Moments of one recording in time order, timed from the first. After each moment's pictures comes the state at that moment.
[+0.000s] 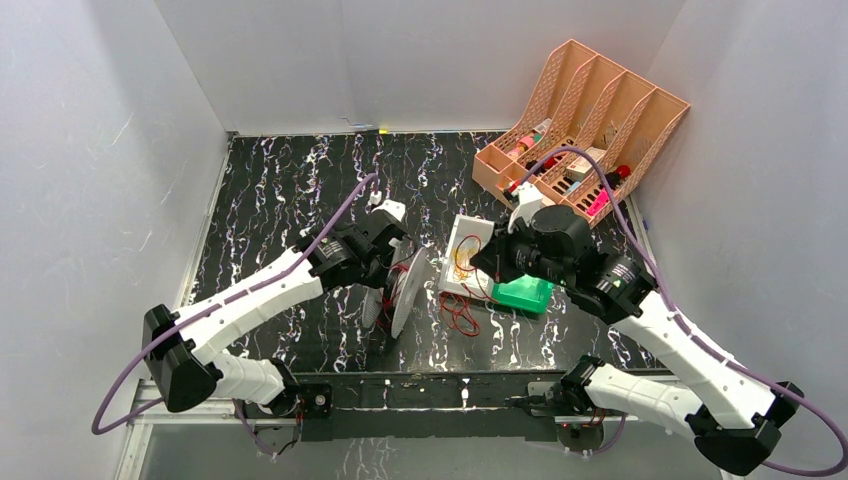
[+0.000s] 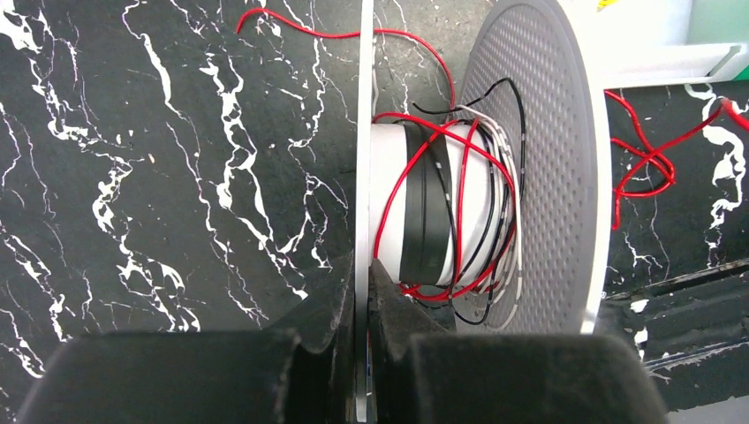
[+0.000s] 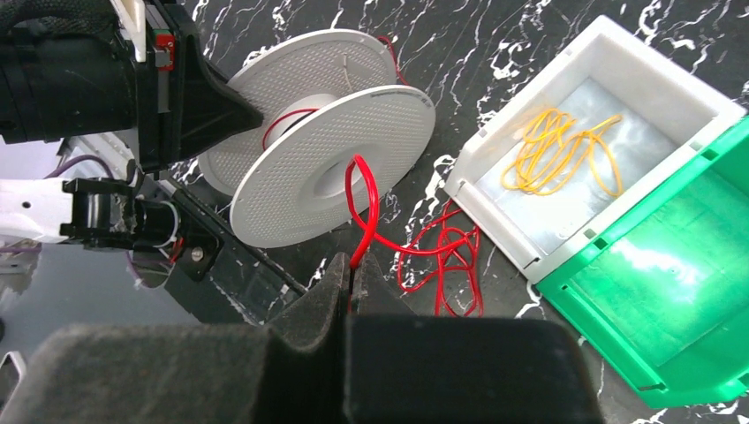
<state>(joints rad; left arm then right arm) -0.91 1.31 1.22 -0.97 -0.36 -0.46 0.82 0.89 1.08 -0.67 -0.04 0.44</state>
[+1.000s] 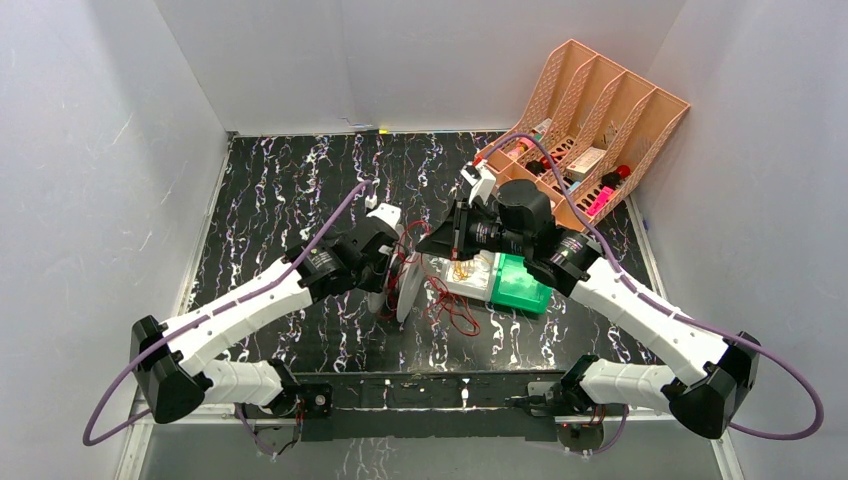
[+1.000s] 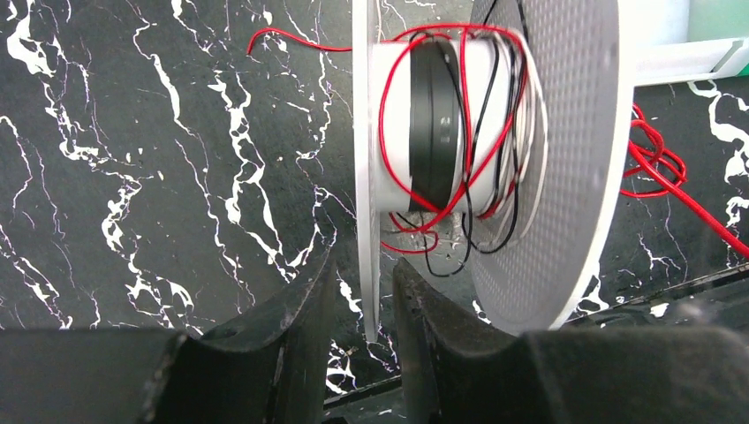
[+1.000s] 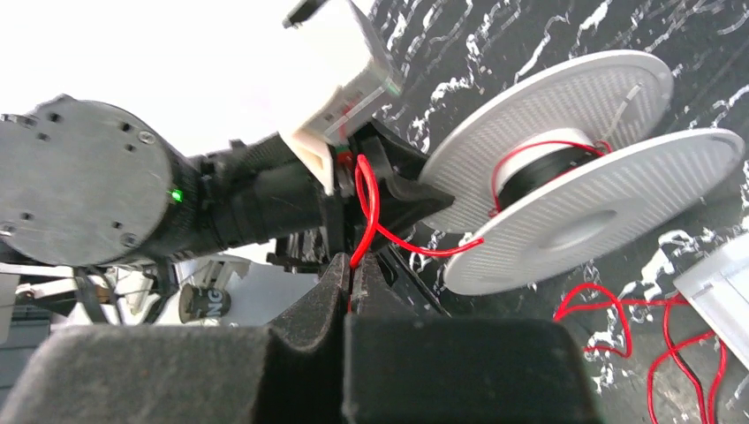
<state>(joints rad) -0.91 1.23 1.13 -0.88 -0.36 -0.40 0.82 1.14 1.11 -0.31 -0.36 0.75</state>
